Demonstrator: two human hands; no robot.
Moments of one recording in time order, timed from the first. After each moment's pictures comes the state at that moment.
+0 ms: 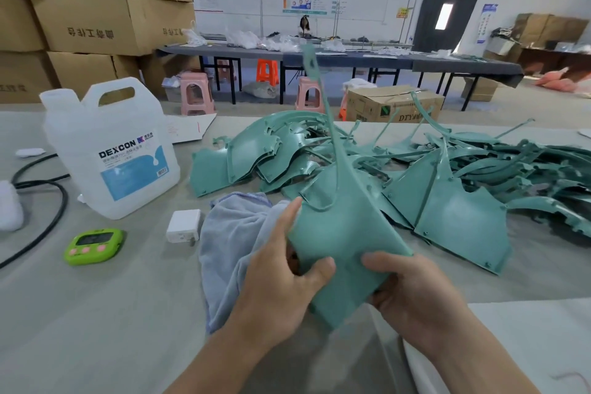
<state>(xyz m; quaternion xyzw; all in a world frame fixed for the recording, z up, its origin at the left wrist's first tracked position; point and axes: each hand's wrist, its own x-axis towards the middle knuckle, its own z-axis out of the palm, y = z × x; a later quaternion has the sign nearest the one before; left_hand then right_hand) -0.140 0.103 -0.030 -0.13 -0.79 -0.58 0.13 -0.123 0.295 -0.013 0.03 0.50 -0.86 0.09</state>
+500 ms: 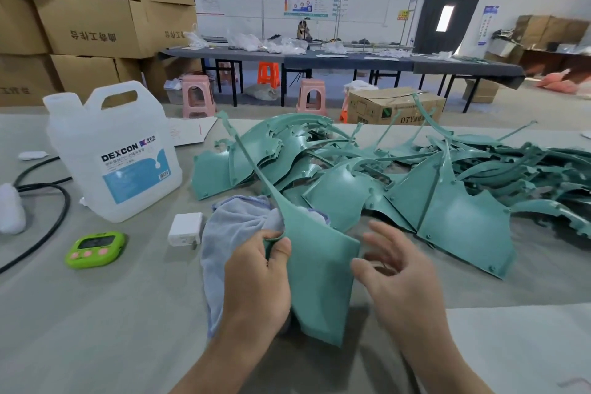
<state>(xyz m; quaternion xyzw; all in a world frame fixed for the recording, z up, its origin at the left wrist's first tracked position) -0.149 0.096 -0.030 0.00 -0.80 -0.55 0.24 -0.123 0.277 -0.028 0.08 0.77 -0.61 -0.17</state>
